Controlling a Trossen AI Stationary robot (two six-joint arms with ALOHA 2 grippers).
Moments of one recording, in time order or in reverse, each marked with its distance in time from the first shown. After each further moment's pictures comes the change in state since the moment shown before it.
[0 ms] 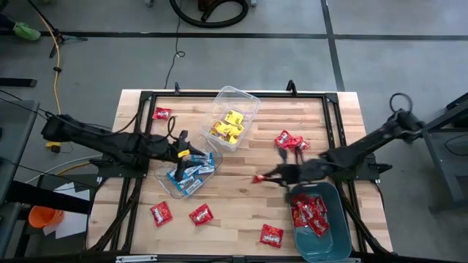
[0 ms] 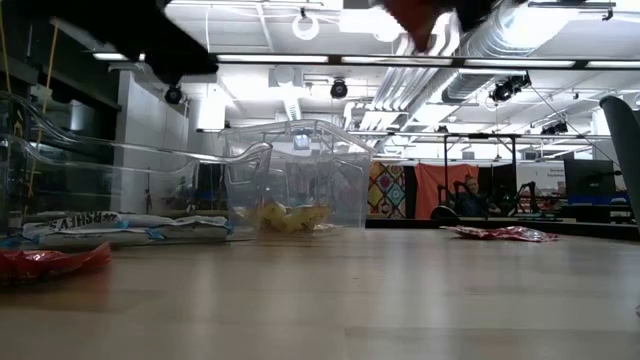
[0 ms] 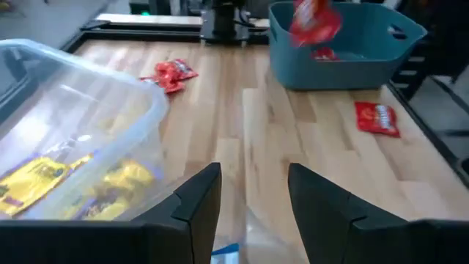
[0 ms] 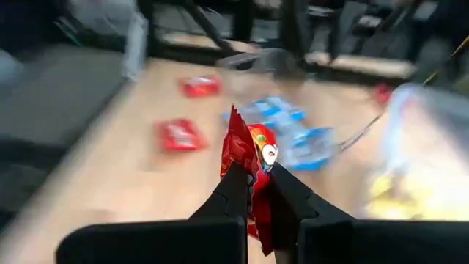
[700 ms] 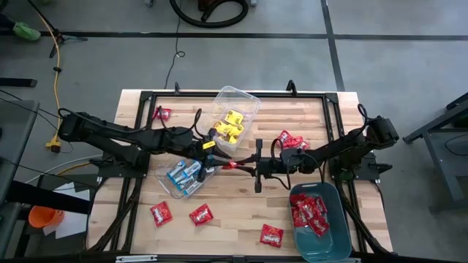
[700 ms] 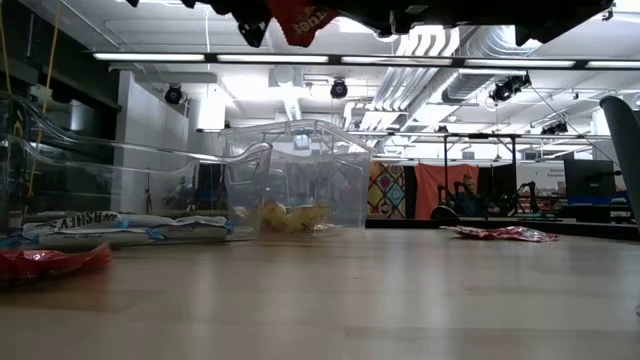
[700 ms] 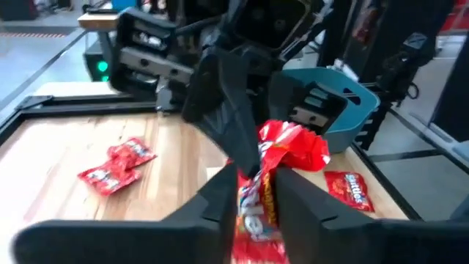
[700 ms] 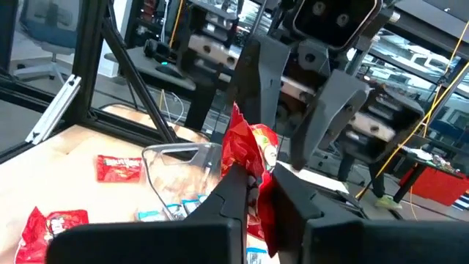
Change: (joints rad) left arm 0.069 0.399 0.315 0.217 0.213 0.081; right arm -0.195 0.360 0.000 0.765 -0.137 -0.356
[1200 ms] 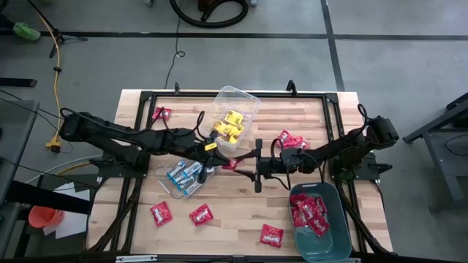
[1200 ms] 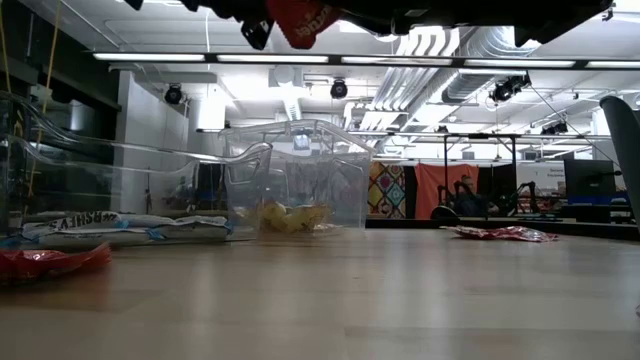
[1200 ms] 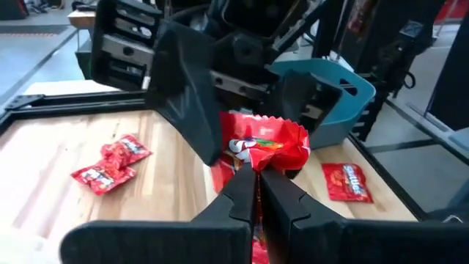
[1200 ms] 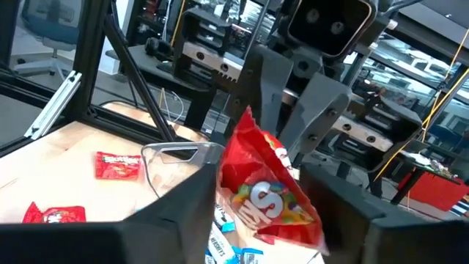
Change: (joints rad) left arm -0.009 0.023 0.000 0.004 0.015 0.024; right arm 0.002 0.000 0.000 -0.001 -0.010 -0.024
